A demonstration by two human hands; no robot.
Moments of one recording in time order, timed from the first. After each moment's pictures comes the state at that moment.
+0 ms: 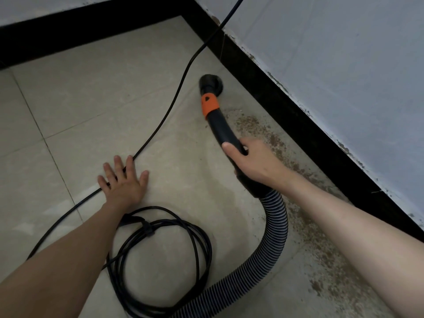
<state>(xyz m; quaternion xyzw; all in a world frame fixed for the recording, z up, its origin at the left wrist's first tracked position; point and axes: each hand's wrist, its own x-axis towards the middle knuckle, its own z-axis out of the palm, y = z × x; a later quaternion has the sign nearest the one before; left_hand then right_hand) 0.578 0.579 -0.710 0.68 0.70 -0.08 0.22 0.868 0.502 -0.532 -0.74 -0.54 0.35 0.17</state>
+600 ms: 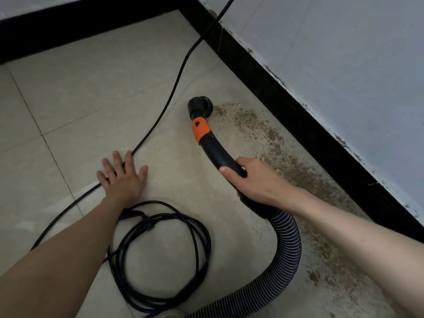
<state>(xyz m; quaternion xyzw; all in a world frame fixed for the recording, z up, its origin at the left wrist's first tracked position) 0.578 0.578 -0.706 0.68 0.69 -0.09 0.22 0.858 0.461 -0.527 -0.73 -0.56 0.38 0.07</state>
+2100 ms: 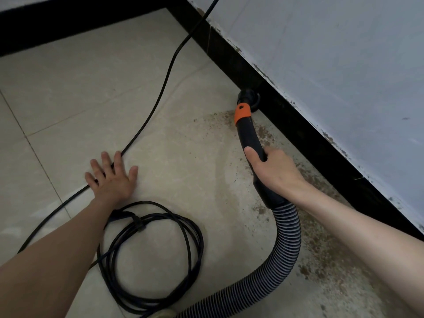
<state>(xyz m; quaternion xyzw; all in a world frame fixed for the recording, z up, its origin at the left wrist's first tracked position) 0.580 0.579 -0.702 0.68 0.69 -0.09 0.23 0.891 0.449 -0.526 -0.85 -0.41 0.30 0.14</state>
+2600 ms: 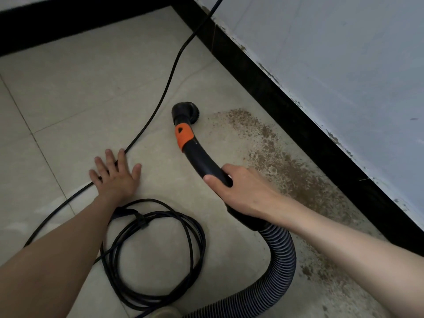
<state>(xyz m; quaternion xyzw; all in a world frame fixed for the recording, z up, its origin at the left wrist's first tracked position) 0.582 0.577 -0.698 0.68 0.70 -0.09 0.22 0.833 0.444 -0.511 -0.74 -0.57 0.36 0.04</state>
